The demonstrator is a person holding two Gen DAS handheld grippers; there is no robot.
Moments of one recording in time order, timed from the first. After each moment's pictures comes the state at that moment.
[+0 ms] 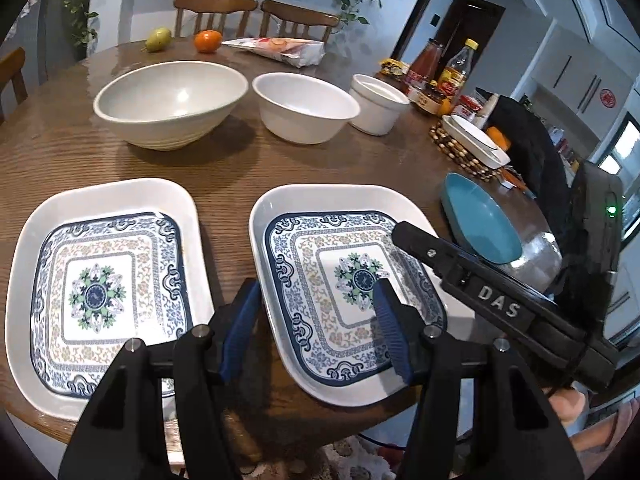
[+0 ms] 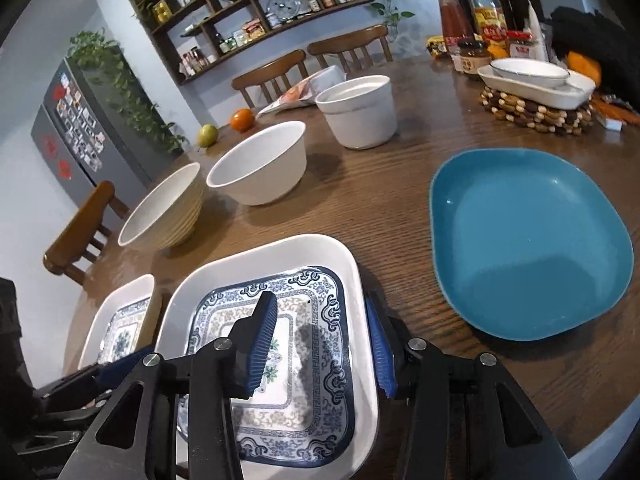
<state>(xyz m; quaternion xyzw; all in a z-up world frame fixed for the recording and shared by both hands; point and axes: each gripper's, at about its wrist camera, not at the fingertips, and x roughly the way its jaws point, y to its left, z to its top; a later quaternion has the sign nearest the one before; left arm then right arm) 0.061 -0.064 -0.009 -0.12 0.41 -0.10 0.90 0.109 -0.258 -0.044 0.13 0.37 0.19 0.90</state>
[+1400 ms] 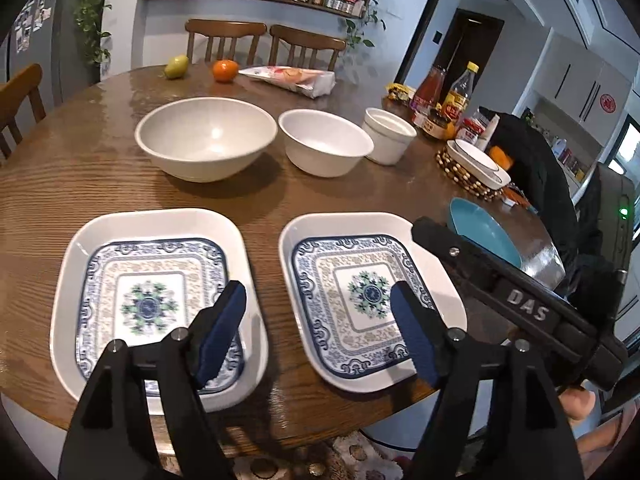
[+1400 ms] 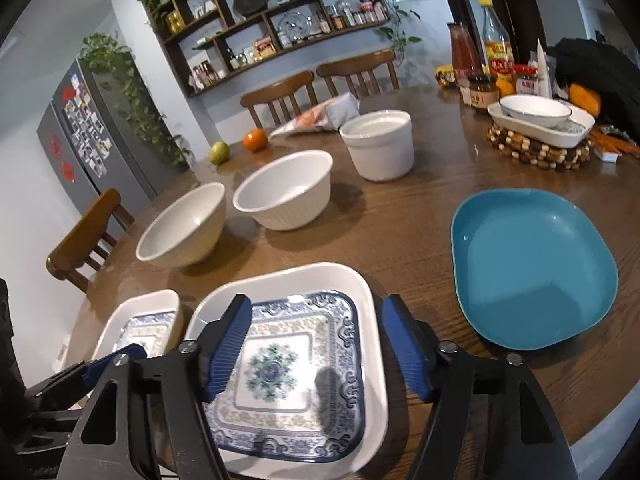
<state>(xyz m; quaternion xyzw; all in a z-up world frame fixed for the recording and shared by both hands) 0.039 -0.039 0.014 -0.11 0.37 -0.08 0.92 0.093 -0.243 -0.014 0.12 0.33 0.18 0.92</state>
